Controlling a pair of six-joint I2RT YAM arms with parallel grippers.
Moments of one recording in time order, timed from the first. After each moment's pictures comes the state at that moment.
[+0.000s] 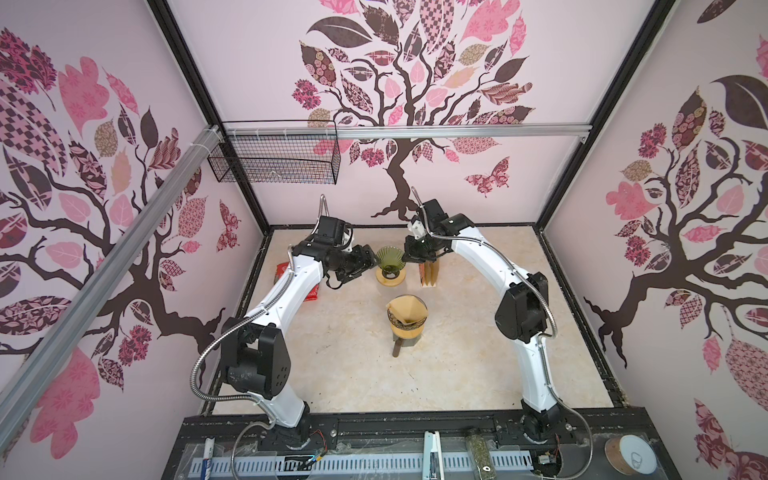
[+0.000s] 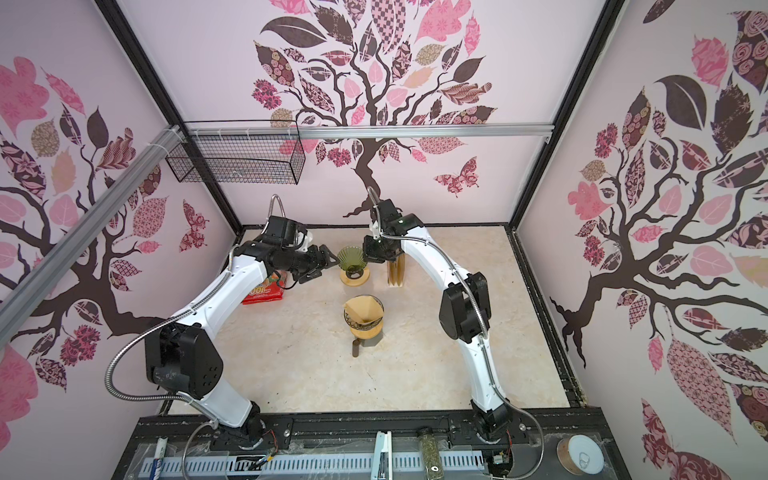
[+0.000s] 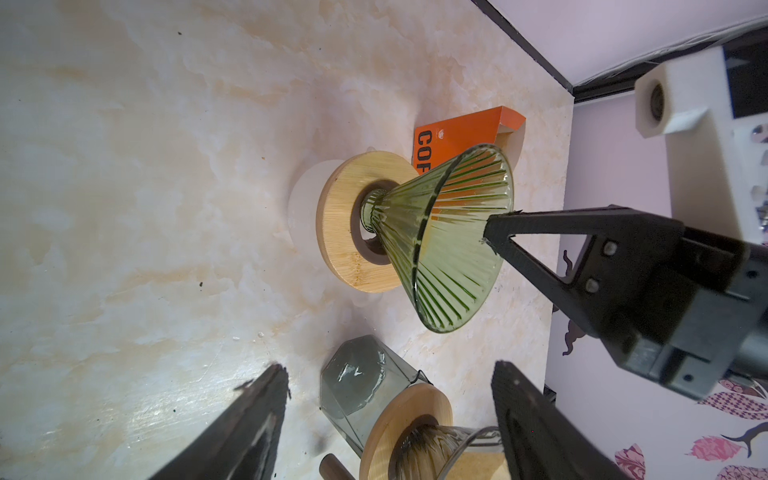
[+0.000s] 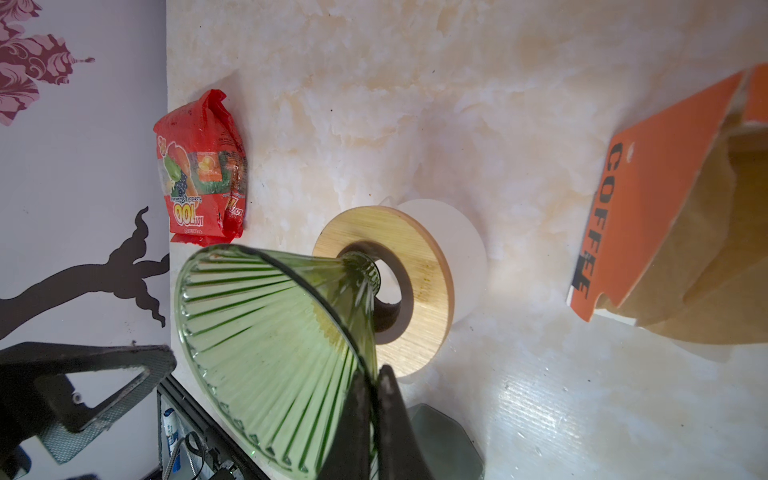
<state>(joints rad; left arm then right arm) -0.25 1.65 1.47 -0.75 0.44 -0.60 0.51 2.22 2.19 -0.98 -0.35 0.51</state>
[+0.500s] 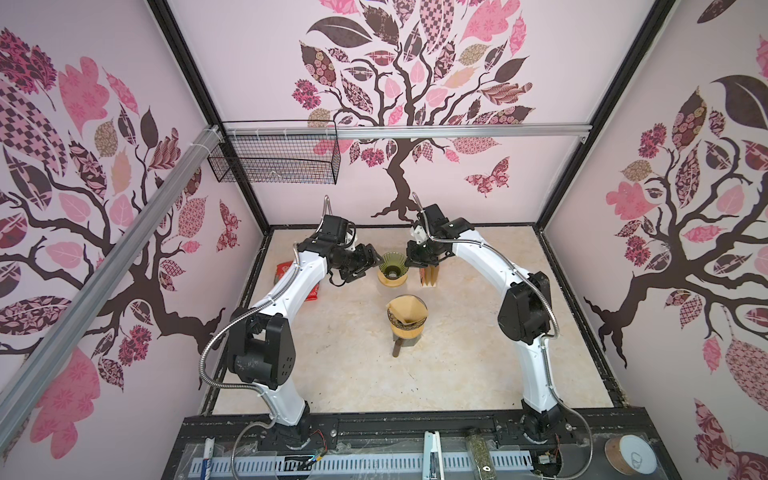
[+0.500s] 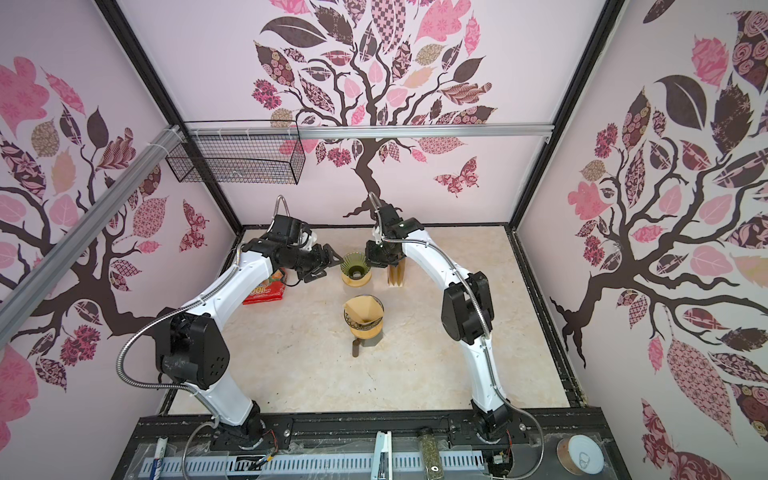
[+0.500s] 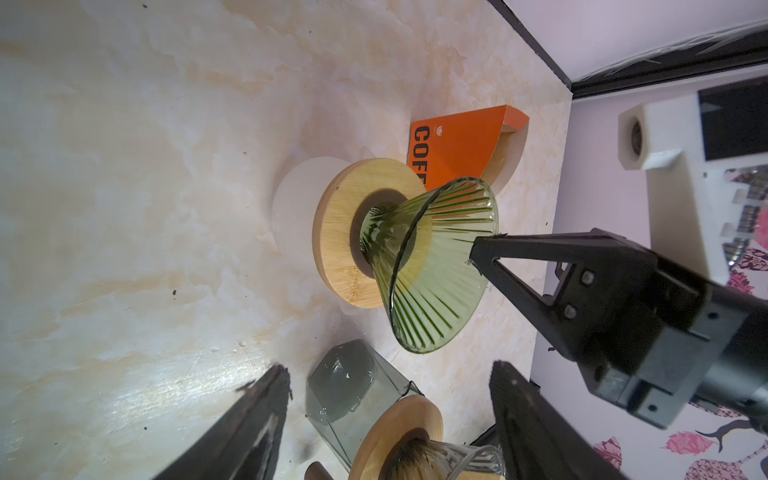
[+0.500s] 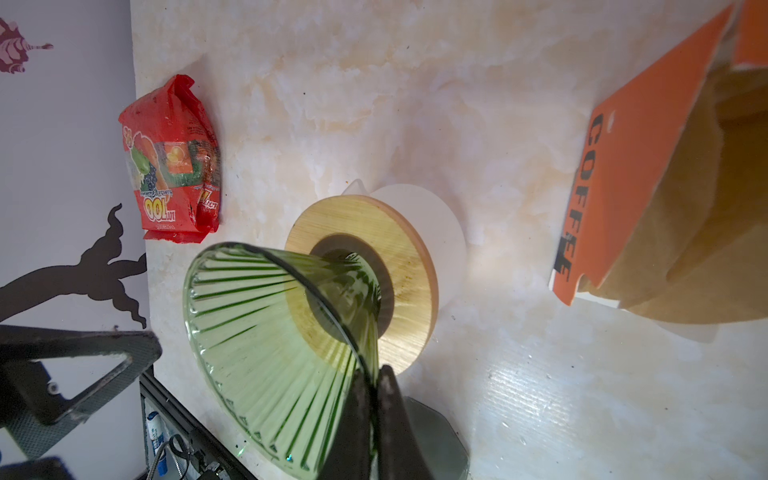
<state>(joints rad) -0.25 1.72 1.51 -0.74 0.48 -0.63 0.51 2.19 2.10 -0.95 -0.34 0.50</state>
